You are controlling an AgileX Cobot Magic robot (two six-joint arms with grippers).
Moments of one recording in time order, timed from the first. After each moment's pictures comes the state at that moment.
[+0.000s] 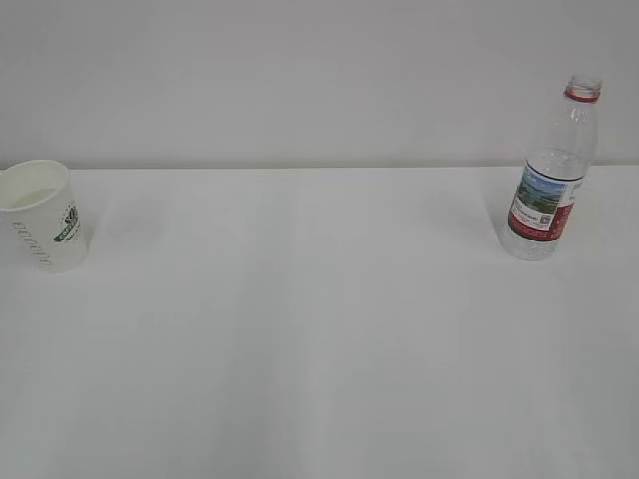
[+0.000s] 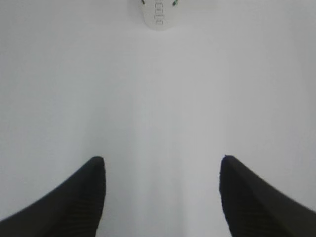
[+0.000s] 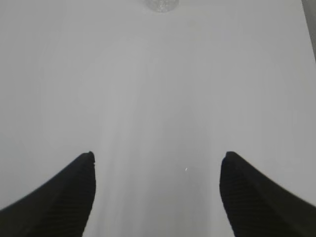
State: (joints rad) left arm -0.06 0.20 -0.52 0.04 1.09 -0.08; right arm 0.06 0.19 -0.50 -0.03 1.13 -0.04
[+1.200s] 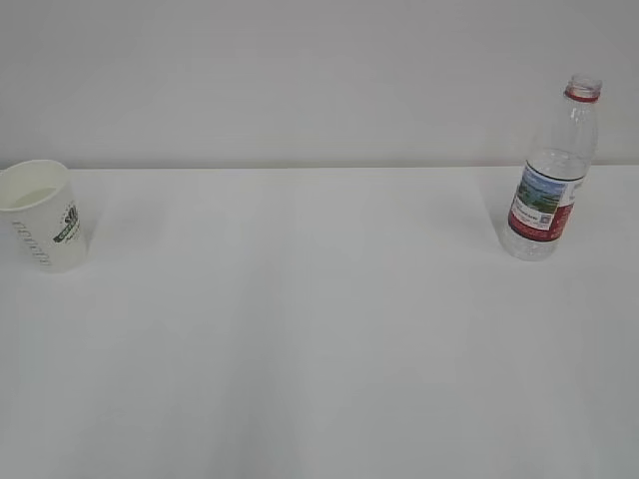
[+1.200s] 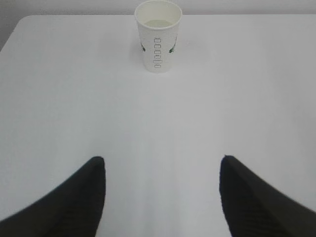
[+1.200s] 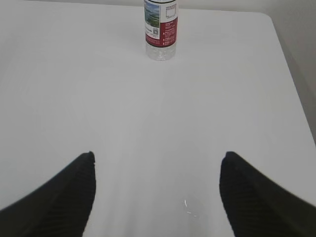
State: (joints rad) left arm -0.06 0.00 -0.52 0.04 1.09 -0.08; right arm 0.06 -0.02 -0.50 -0.02 1.14 -0.04
